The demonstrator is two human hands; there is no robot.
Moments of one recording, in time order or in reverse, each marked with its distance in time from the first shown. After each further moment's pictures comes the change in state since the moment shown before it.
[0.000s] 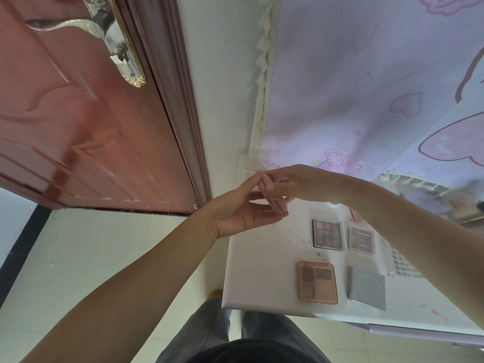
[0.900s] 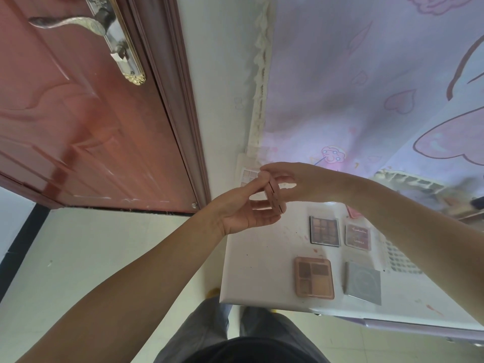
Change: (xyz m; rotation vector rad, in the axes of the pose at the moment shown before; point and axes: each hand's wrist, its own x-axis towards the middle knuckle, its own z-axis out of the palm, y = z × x) left_hand 0.001 -0.008 0.012 0.108 0.130 0.012; right_hand -0.008 0.009 0.003 -0.003 0.064 -0.003
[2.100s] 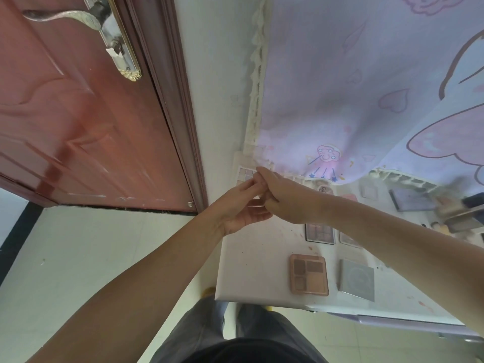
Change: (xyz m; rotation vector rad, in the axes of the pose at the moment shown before) left_hand 0.013 -0.016 -0.006 0.077 0.004 0.117; right_hand -0.001 -0.007 0.038 -0.262 0.100 -0.034
